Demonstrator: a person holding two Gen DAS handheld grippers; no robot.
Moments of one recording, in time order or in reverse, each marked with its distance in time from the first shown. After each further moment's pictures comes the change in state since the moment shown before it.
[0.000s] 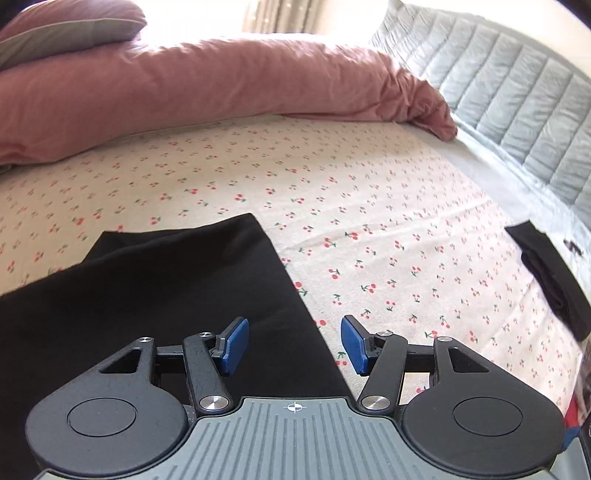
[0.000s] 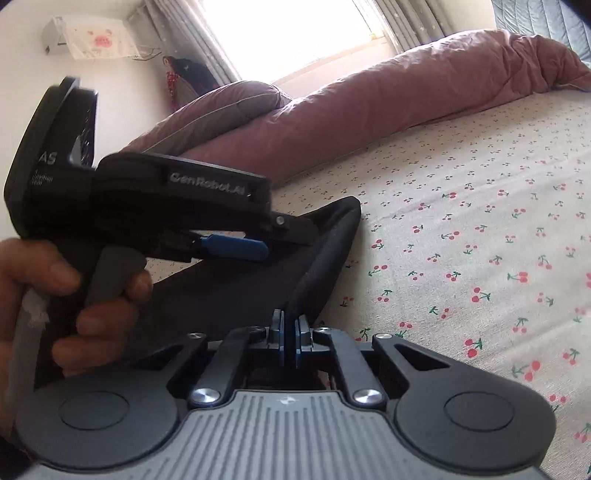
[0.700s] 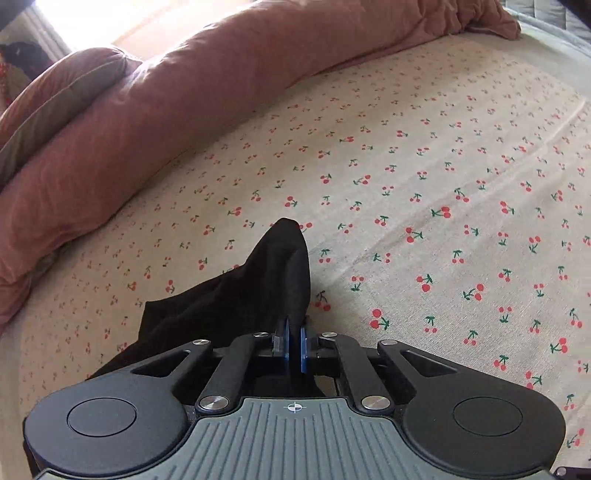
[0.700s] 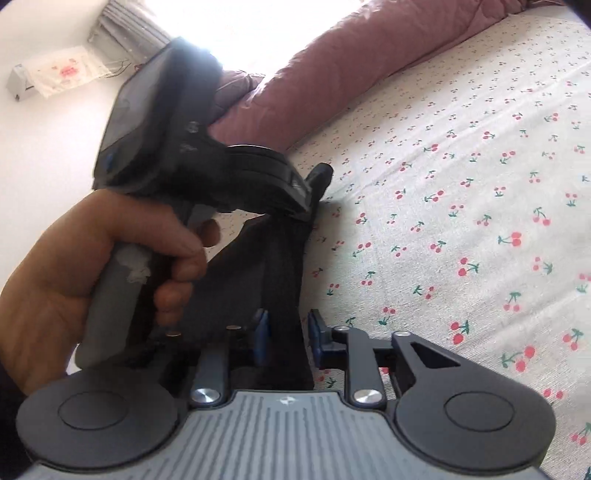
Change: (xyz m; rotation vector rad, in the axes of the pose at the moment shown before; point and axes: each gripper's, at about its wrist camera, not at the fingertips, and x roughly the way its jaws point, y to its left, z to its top) left arm 0.061 -0.035 0.044 0.176 0.127 0.426; right arm -0.001 -0.065 0.019 0.253 0.132 0.081
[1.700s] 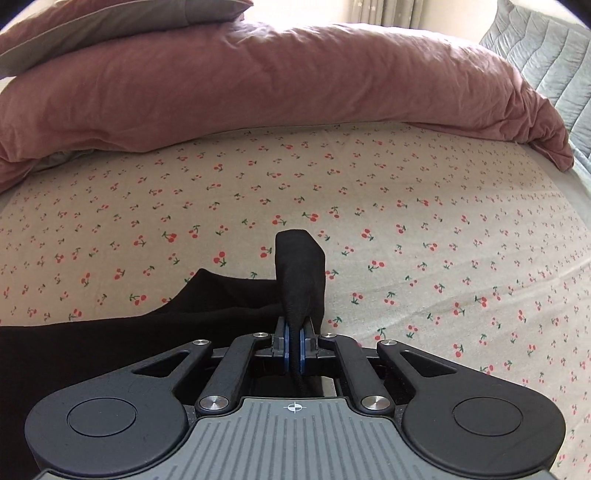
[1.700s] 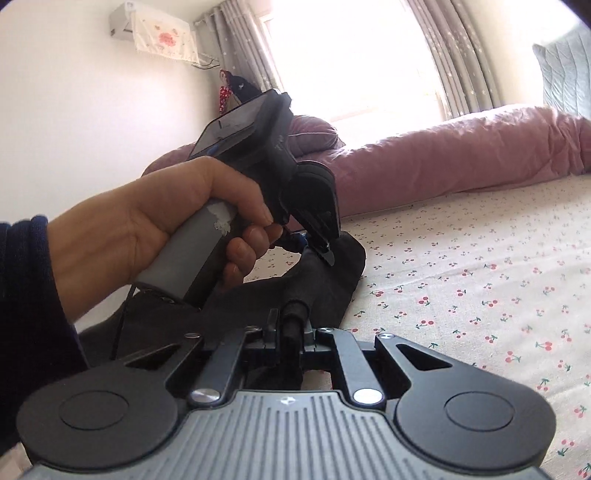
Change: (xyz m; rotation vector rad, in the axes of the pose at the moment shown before) left arm 0.003 0.098 -0.008 -0.406 -0.042 -0.148; right arm -0.030 0.079 -0.040 -0.338 -0.231 0.017
